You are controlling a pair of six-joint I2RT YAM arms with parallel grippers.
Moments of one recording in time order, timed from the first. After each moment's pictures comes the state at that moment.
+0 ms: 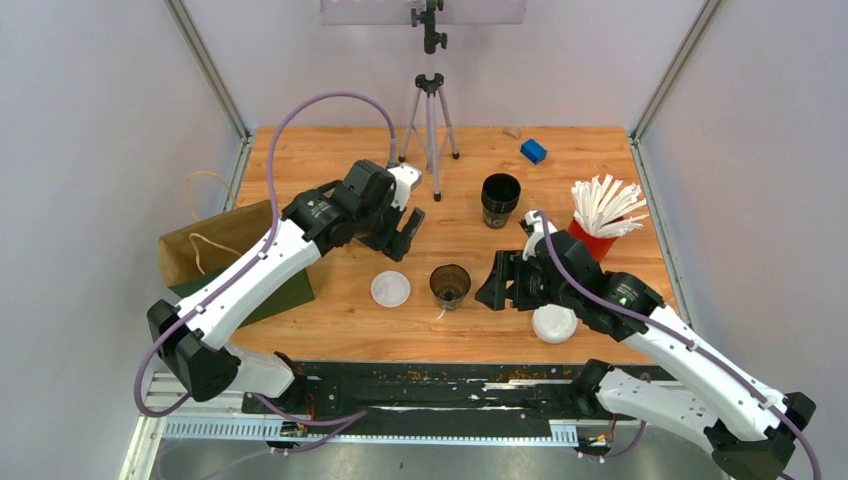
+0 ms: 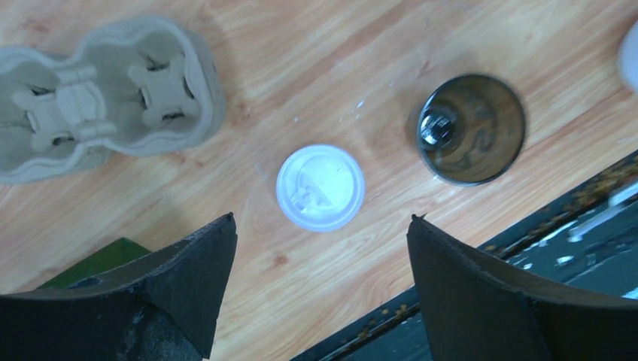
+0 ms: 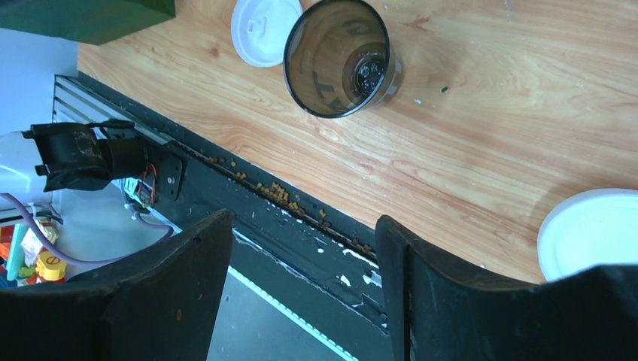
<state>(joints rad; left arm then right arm) -0.72 1.36 1.47 -0.93 -0.06 -0.10 0.81 0.85 0.94 -0.79 -0.05 0.67</state>
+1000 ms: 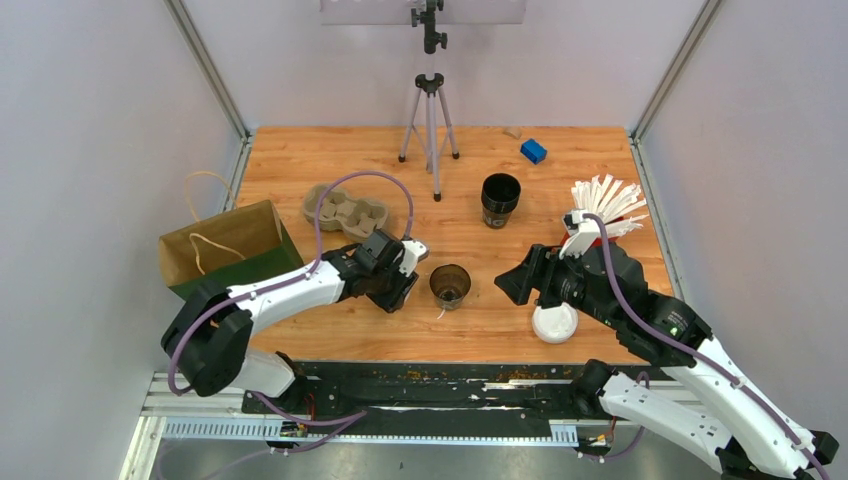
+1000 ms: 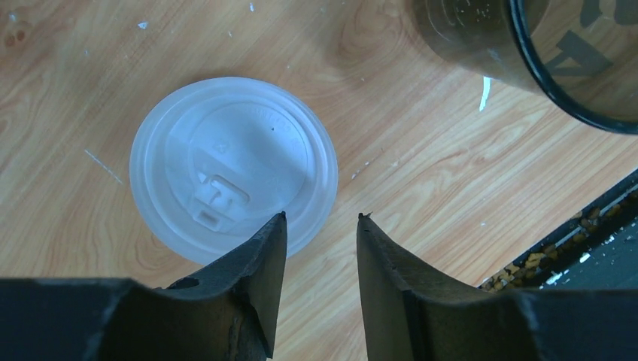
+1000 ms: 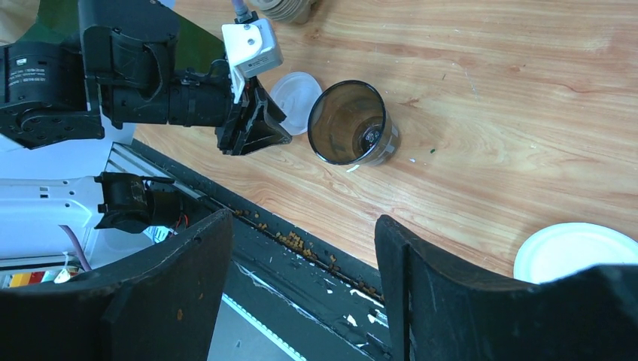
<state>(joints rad) -0.76 1.39 0.79 -0.45 0.10 -0.04 0.81 0.66 0.98 -0.77 0.08 0.66</state>
